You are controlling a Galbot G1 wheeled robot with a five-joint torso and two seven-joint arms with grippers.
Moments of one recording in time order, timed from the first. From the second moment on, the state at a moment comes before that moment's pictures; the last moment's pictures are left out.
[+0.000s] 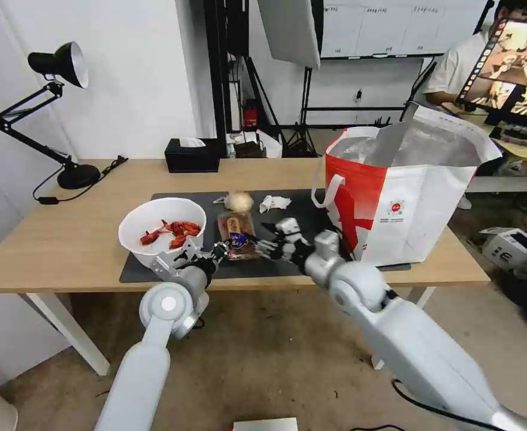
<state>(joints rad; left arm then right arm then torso) 1.02 -1.38 -0.37 -1.86 -1.31 0.40 -0.46 -0.84 1.01 0.00 1.85 0.57 -0.34 -0.17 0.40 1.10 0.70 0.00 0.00</state>
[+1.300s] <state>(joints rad) 1.06 -1.33 -0.35 -1.98 -1.02 0.31 -0.27 -1.43 1.17 0.37 2.05 0.33 -0.03 -0.21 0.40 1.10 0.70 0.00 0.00</state>
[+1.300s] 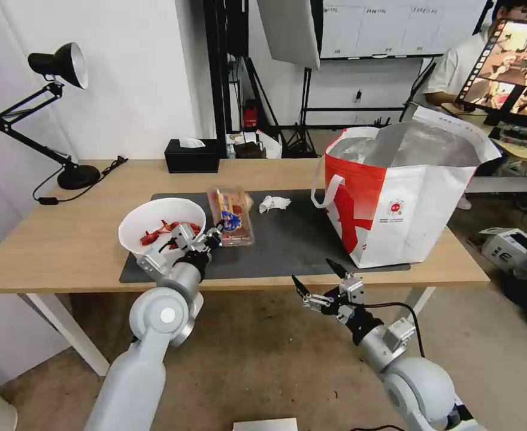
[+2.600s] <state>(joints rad) 0.48 -1.23 -0.09 -1.75 -1.12 0.24 -0.14 -1.50 1.19 0.47 2.07 0.28 -0.03 -0.27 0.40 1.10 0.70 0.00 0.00</state>
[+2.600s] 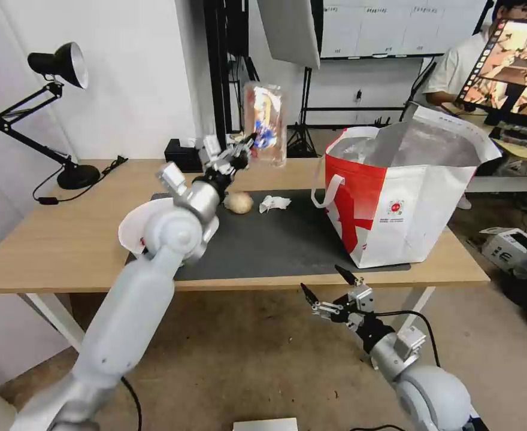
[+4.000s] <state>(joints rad) 0.12 -1.41 0.28 -1.40 -1.11 0.21 -0.04 -1.54 1.28 0.50 2.14 0.29 -0.04 -0.30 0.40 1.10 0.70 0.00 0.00</state>
